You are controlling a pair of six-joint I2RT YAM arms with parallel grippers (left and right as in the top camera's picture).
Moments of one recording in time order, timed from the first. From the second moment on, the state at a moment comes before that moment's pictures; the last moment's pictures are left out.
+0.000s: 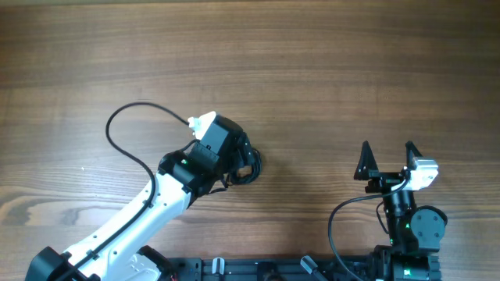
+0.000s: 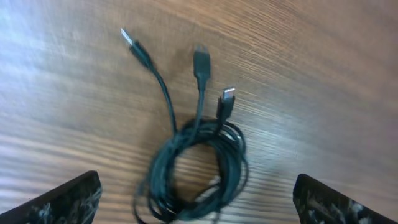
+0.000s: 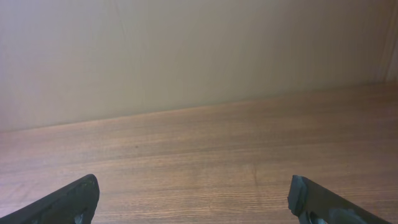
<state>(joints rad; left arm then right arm) -0.62 1.31 0.80 -0.55 -0.10 -0.94 -0.09 0.02 0.01 0.00 -0.13 0.16</state>
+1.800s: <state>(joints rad) -0.71 1.43 0.82 -0.19 0.04 -2.09 -0.09 0.02 0.01 0.00 -0.13 0.16</state>
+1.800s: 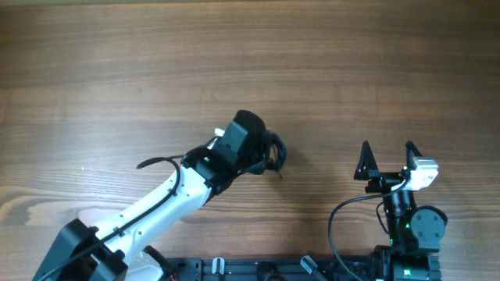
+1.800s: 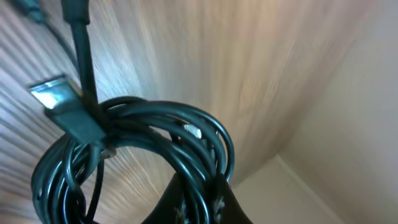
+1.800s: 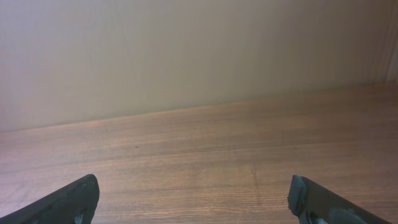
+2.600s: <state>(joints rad) -0.63 1.40 0.82 -0.22 -0.14 0.16 -0.09 0.02 0.01 0.00 -0.13 0.16</state>
